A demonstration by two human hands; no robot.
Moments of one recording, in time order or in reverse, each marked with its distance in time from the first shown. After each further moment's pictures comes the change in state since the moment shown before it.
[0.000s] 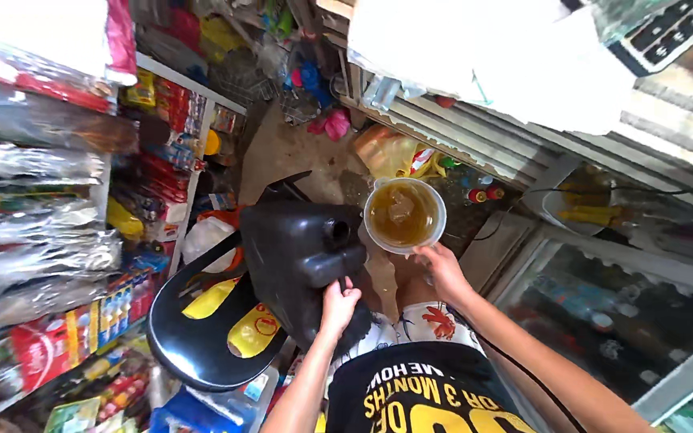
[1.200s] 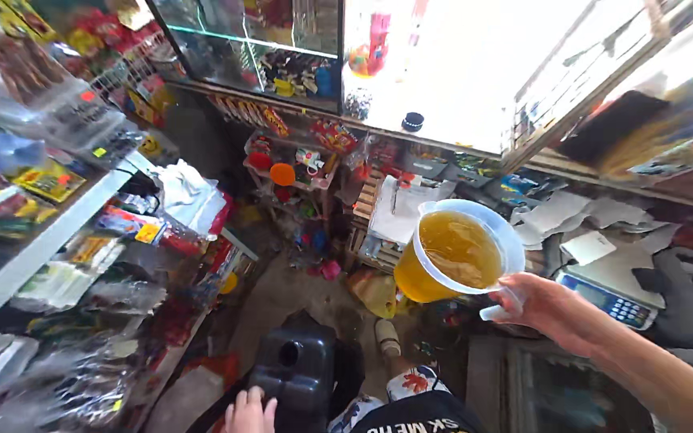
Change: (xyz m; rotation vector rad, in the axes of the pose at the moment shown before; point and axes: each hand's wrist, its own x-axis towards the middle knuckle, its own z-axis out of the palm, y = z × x) left_hand -0.060 0.044 -0.287 0.730 0.368 0.344; right_hand -0.234 -0.260 0.034 0.095 0.093 -0.289
